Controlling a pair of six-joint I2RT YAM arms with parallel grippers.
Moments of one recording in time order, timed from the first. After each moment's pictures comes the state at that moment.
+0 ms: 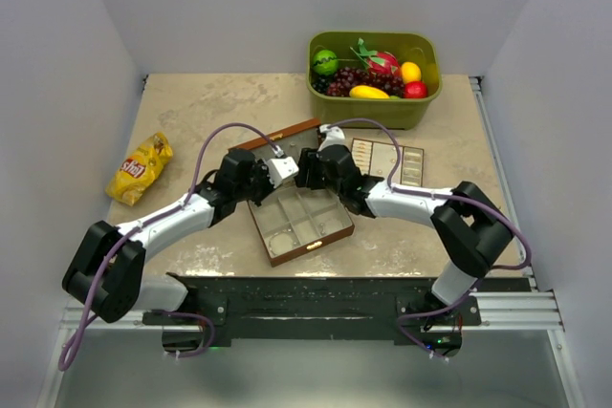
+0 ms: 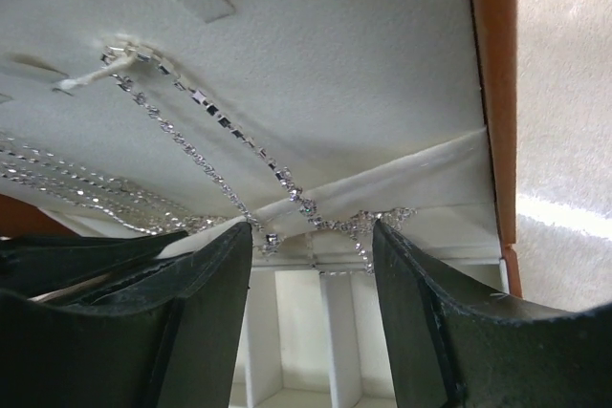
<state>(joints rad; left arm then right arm) -0.54 1.33 0.69 0.00 0.22 0.47 0.78 1.67 0.93 0.27 0.16 0.60</state>
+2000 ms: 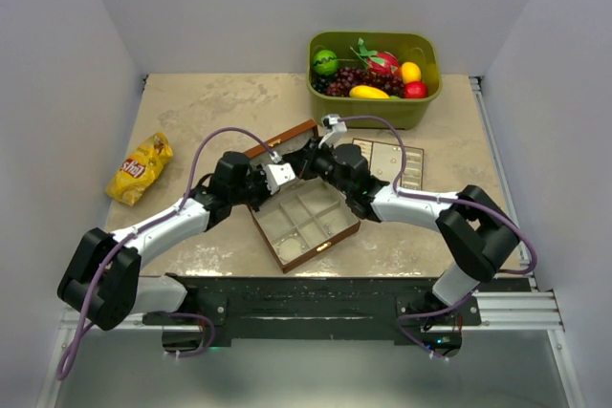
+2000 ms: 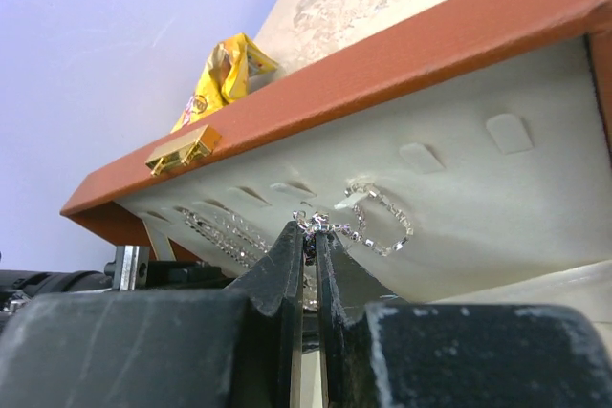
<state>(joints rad) -0.52 1.29 0.65 0.00 0.36 0.50 0.77 1.63 0.86 0.65 -0.02 0.68</state>
